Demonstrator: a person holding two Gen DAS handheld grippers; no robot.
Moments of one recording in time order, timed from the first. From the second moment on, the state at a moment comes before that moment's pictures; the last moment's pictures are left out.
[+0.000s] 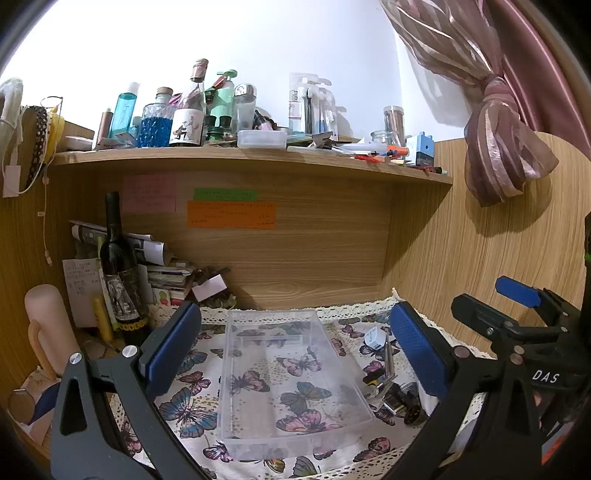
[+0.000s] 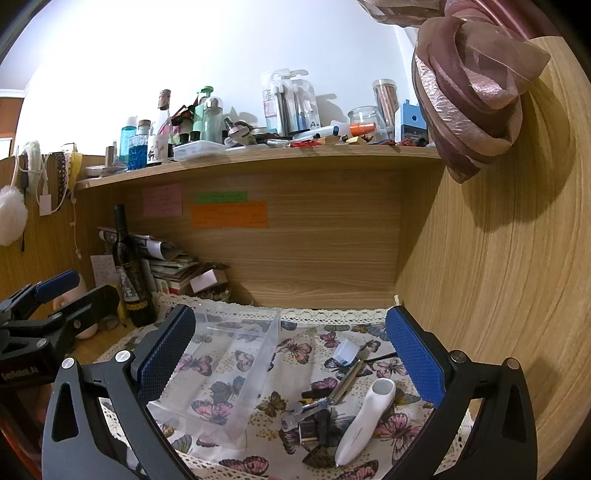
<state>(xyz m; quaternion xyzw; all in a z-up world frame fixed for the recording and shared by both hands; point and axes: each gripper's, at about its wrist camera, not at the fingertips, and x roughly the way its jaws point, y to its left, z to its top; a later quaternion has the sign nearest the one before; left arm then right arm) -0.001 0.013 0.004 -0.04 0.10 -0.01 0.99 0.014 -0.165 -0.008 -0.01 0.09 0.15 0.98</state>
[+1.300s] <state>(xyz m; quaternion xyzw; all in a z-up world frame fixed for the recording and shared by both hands) 0.028 0.016 -0.009 -0.03 0.14 -0.03 0.99 0.038 -0.159 -0.018 -0.02 0.12 0.16 0.98</state>
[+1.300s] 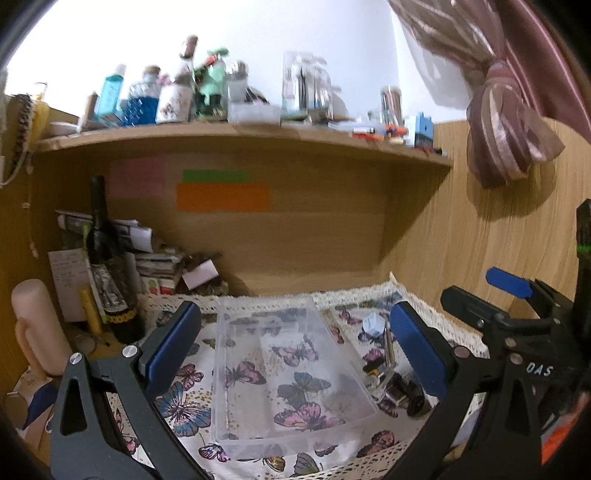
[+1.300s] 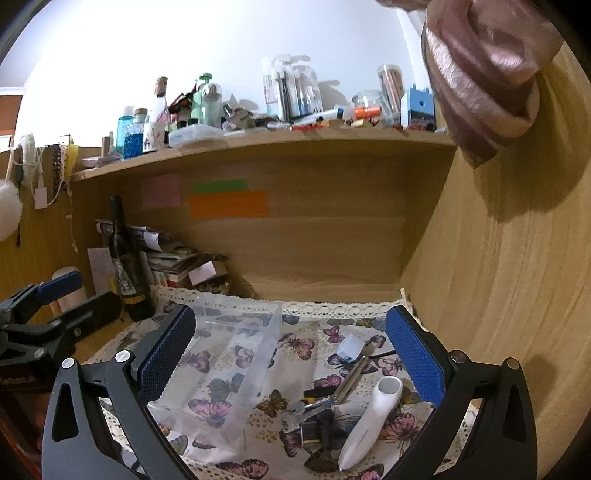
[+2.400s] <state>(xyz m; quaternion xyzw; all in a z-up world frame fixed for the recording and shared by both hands) 0.186 0.097 -0.113 -0.03 0.47 -0.04 0.88 0.159 -0.227 -0.106 0.01 0.38 0.04 0.92</state>
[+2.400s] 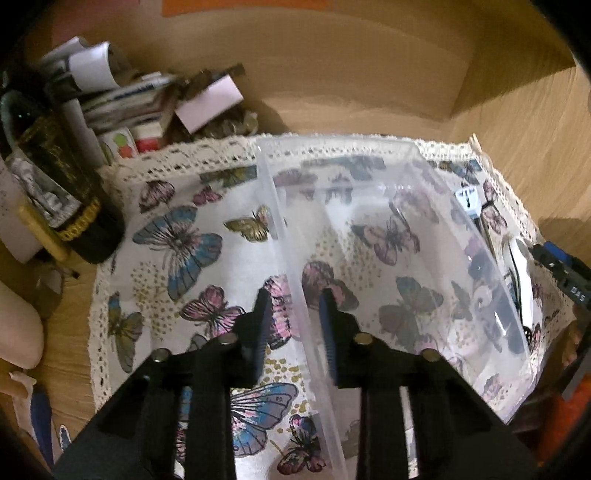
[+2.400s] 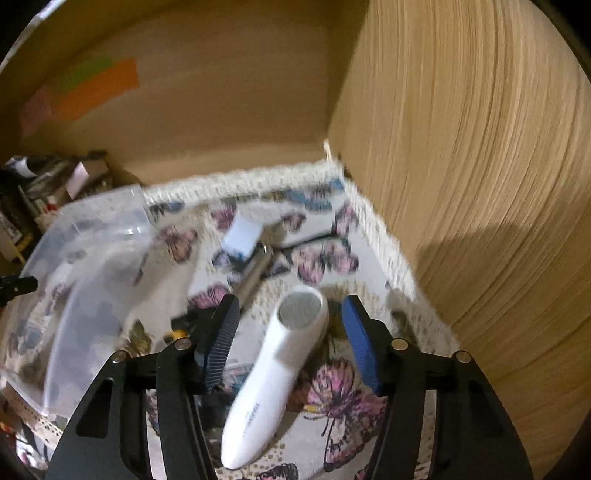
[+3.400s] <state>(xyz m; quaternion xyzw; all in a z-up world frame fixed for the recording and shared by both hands) 0.189 0.092 -0.127 -0.03 0.48 -0.04 0.88 0.148 -0.192 -0.071 -0.01 0.33 0.06 0.94</state>
